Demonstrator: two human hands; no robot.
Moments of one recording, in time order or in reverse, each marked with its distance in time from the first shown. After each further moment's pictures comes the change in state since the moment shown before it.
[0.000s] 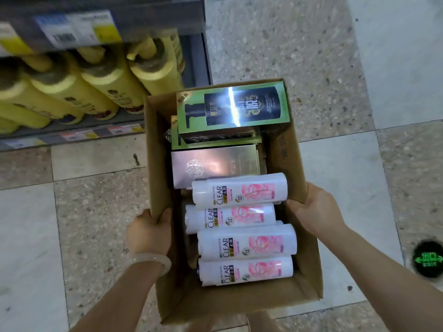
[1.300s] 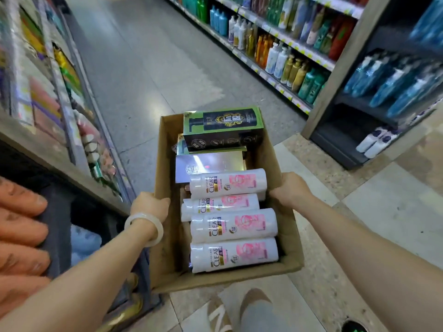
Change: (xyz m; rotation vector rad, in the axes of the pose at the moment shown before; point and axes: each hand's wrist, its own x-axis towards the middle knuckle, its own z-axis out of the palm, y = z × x) left_hand -0.119 0.677 -0.222 -0.008 -0.153 0.441; right_hand 0.019 -0.103 -0.642 0.242 0.294 0.134
